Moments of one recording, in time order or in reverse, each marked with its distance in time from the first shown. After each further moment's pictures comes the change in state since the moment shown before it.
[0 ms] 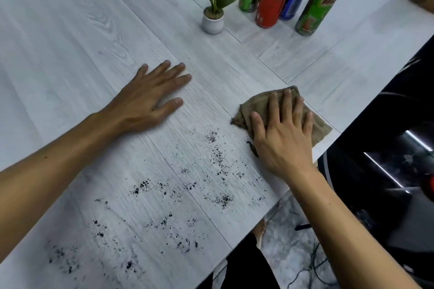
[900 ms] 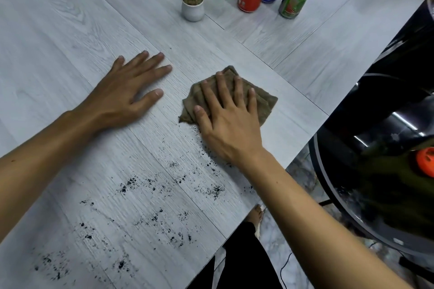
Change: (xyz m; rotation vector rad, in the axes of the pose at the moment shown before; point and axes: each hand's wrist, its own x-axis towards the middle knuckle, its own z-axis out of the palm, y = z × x) left_hand -0.001 -0.006 0.002 -0.057 0.039 0.001; right_hand -0.002 -0.057 0.016 0.077 -0.010 -0.272
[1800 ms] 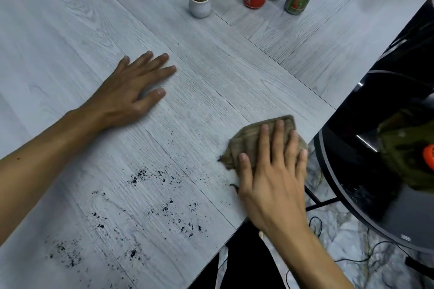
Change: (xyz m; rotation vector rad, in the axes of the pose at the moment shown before) left_hand -0.015 -0.007 0.000 -0.016 -0.006 0.026; right_hand -0.121 0.009 0.008 -0.054 0.044 0.341
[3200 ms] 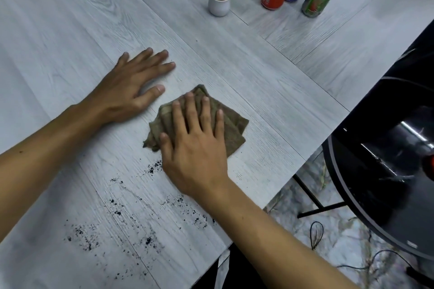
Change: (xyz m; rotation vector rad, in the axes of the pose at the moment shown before) left_hand -0.027 -0.018 -0.011 -0.007 0.027 -0.053; right_hand 0.026 -0.131 0.032 0.128 -0.018 -0.423
